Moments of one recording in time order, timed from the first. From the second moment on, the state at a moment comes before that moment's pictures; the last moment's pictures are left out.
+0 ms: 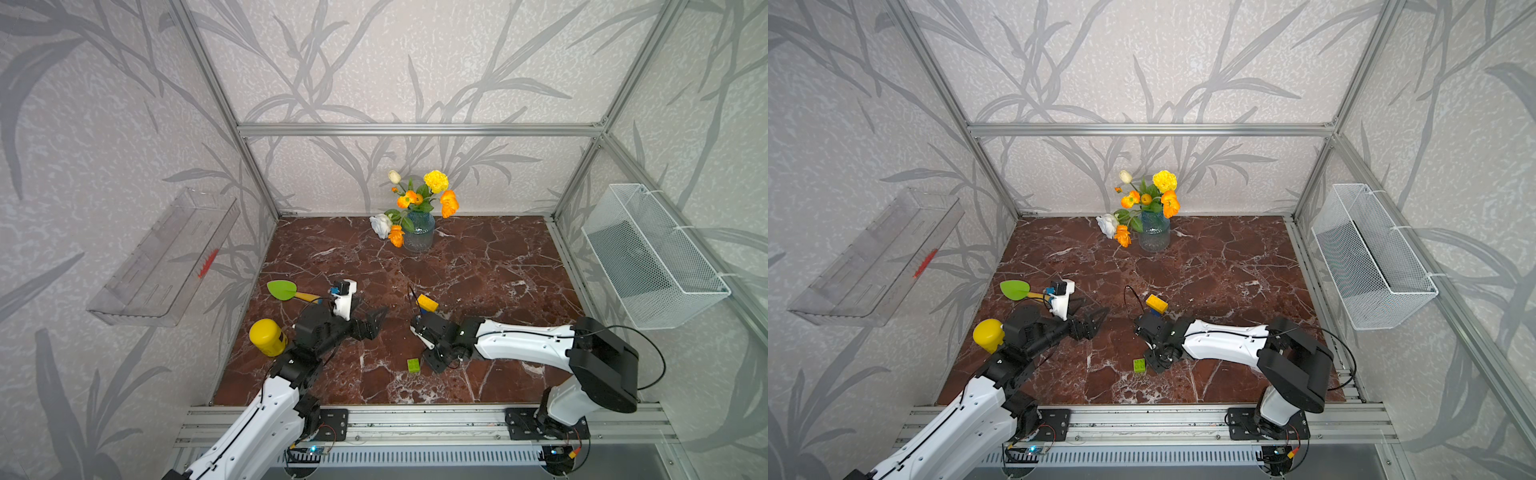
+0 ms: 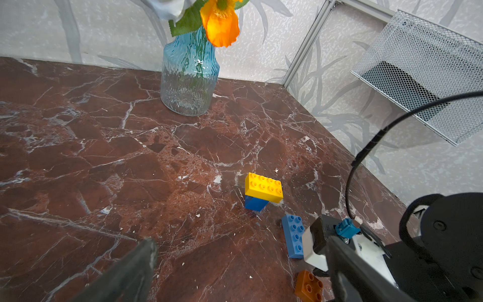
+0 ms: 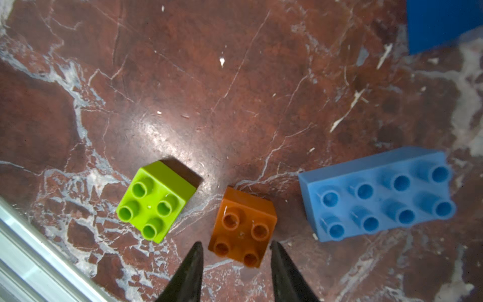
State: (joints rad) left arm -0.38 0.66 0.32 0.06 0.32 -0.31; right arm 1.06 1.60 0.90 -0.55 0.01 0.35
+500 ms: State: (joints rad) left arm -0.38 0.66 0.32 0.06 0.32 -0.31; right arm 1.06 1.65 0.93 -0.54 0.02 0.35
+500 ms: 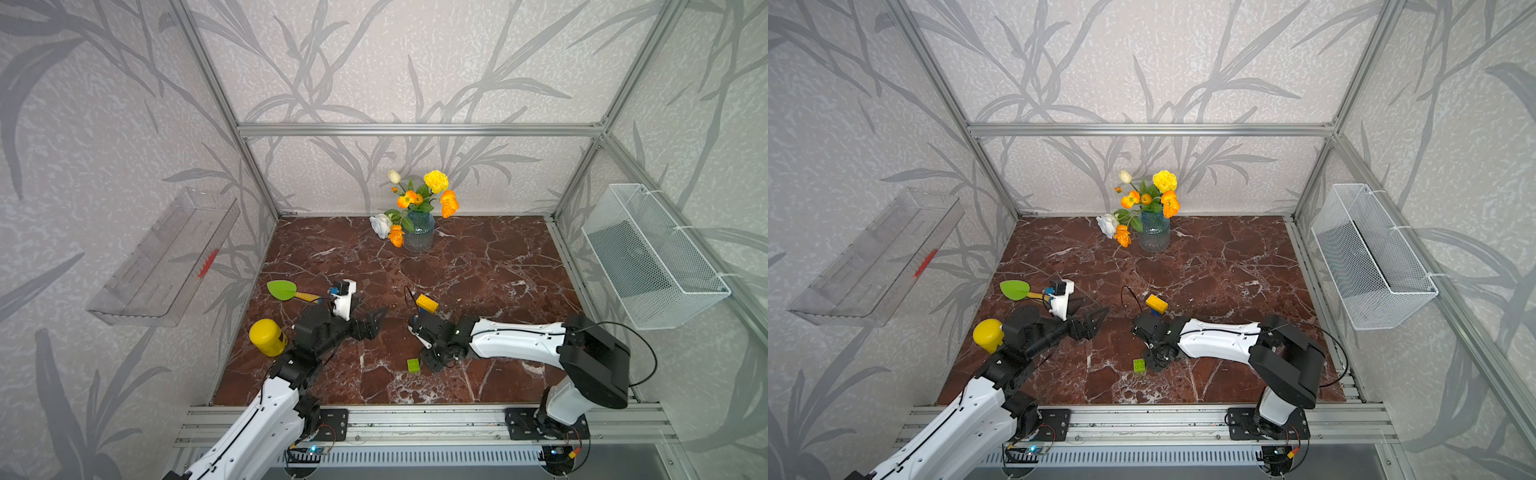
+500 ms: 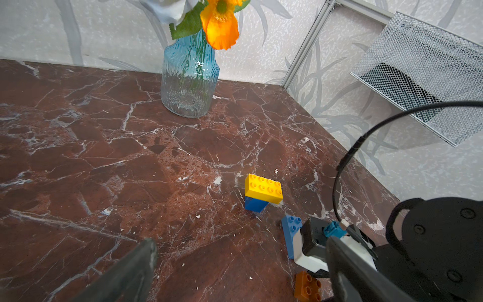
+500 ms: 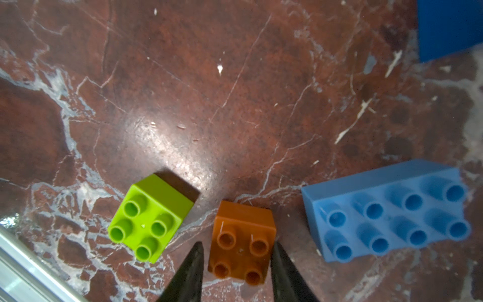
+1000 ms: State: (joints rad) left arm -0.38 0.66 0.34 0.02 0.32 -0.31; right arm 1.06 1.66 0.95 -0.56 0.05 0.34
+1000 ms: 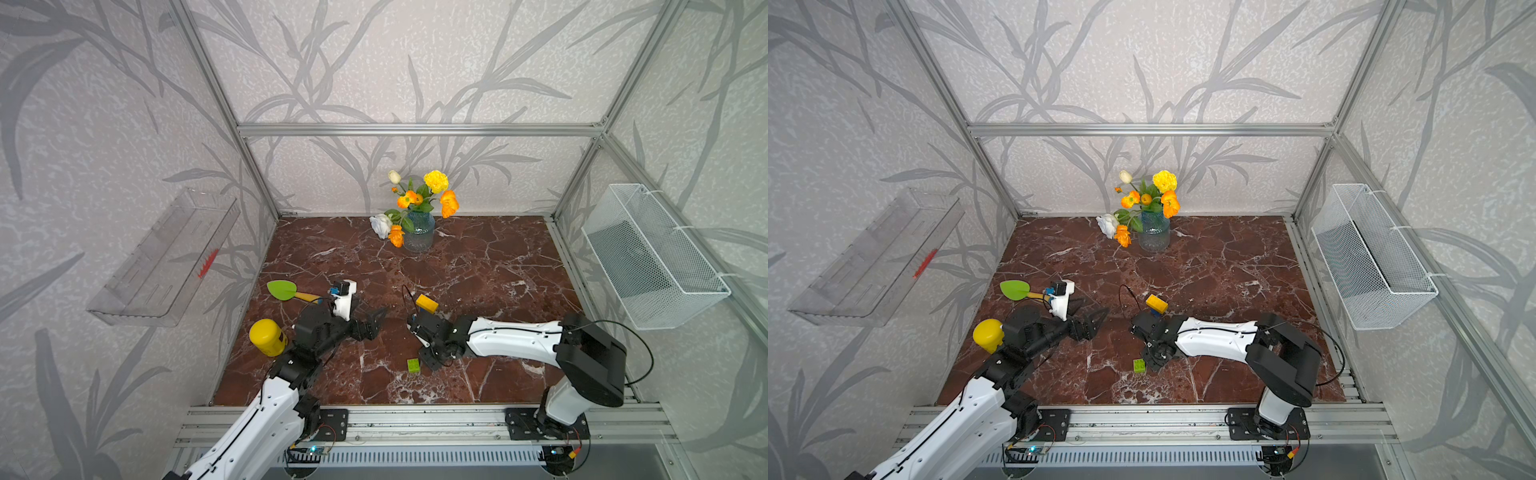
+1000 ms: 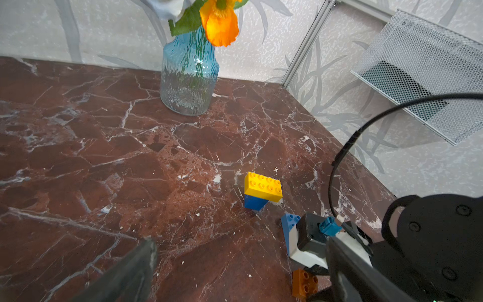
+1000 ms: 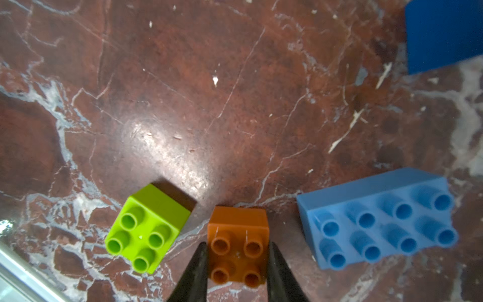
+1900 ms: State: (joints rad) left arm -0.83 0.57 0.31 -0.18 0.01 -0.25; right arm 0.72 1.66 1.36 -0.80 -0.08 -0.11
